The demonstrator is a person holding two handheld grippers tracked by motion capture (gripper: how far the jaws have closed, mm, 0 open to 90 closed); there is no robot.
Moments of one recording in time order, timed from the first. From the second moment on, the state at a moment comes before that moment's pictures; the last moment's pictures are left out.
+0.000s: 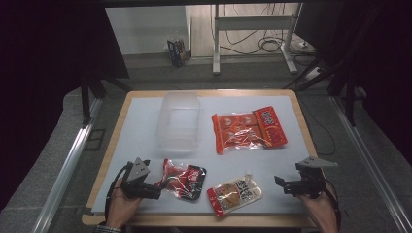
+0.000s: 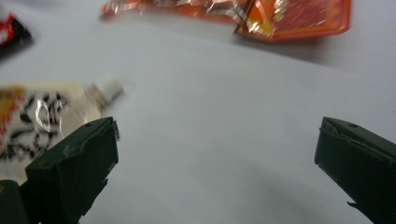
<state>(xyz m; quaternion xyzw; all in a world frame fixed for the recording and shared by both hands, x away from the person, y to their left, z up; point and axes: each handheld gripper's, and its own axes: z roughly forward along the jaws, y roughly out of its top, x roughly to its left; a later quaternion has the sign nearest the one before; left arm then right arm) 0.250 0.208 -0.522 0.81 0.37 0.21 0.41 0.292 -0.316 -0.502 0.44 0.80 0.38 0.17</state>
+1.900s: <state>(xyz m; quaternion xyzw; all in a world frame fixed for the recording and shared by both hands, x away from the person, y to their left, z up) 0.250 0.202 -0.522 0.82 0.36 0.19 0.40 0.299 -0.298 -0.506 0.41 0.81 0.37 0.17</state>
